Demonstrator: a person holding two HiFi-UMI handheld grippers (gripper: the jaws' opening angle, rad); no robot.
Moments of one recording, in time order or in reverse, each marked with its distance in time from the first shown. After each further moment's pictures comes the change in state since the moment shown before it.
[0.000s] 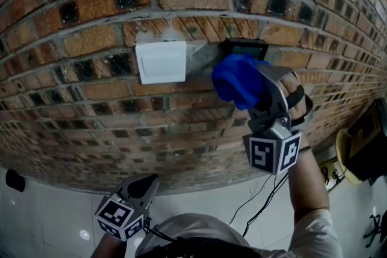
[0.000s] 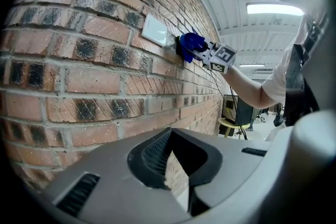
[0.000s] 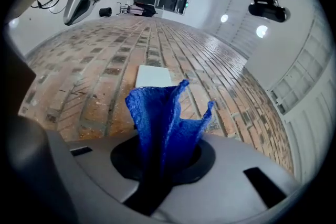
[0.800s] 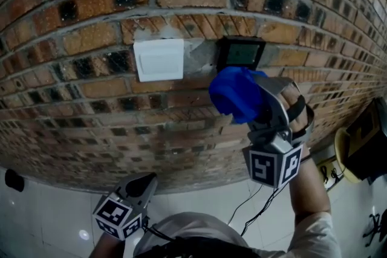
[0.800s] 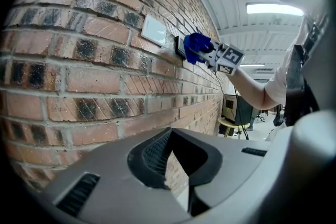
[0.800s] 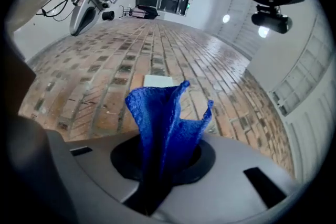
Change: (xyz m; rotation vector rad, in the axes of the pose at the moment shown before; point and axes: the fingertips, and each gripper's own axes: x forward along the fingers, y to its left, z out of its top) left arm -0.002 -0.003 0.000 -0.001 0.001 -0.004; right arm -0.023 0.004 0.015 0.002 -0.019 0.021
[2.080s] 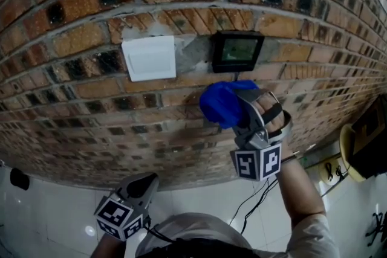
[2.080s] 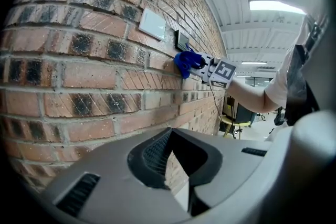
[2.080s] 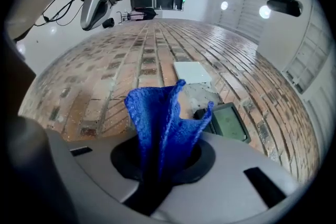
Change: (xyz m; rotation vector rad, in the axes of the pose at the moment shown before) left arm 0.010 -0.007 -0.007 -0.019 0.039 0.021; right arm 0.009 0.097 -0.031 0.120 0.026 0.155
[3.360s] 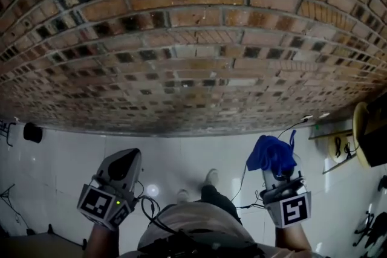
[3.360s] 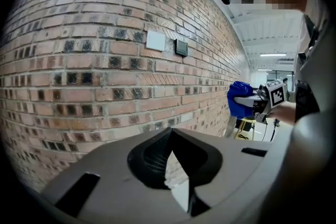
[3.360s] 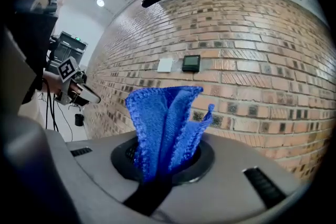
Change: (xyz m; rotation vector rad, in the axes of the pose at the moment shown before) left arm -0.109 -0.057 -0.035 -0.053 0.035 0.241; right arm -0.264 0.115 0.017 1.267 0.173 0.171
